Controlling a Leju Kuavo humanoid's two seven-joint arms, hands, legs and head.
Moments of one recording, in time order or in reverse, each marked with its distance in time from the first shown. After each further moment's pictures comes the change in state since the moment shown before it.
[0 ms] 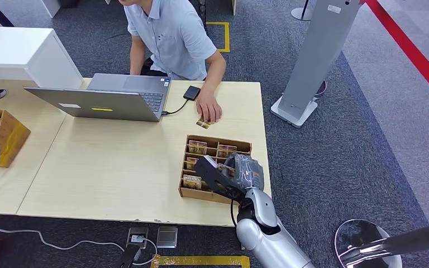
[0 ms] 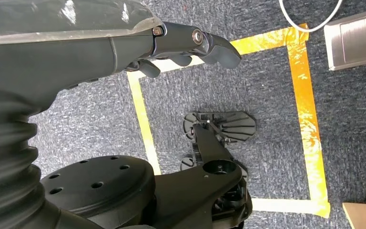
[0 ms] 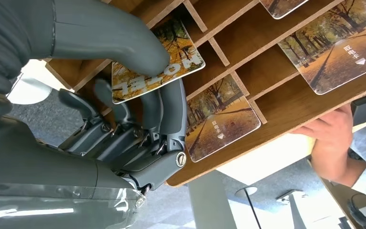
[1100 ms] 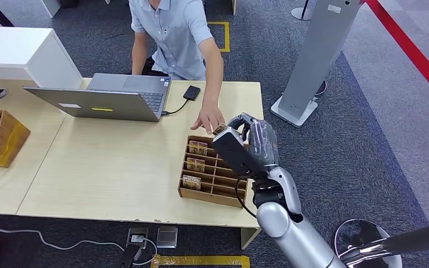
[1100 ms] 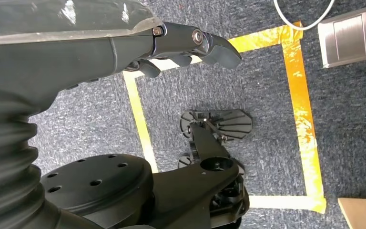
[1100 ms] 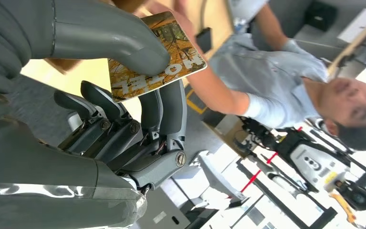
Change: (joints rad) left arm 0.000 0.000 -0.002 0.000 -0.007 -0.025 -0.016; right arm -0.068 -0.095 -0.047 -0.331 -0.242 -0.062 -0.258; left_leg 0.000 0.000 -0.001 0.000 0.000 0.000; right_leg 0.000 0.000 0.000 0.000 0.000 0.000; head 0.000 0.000
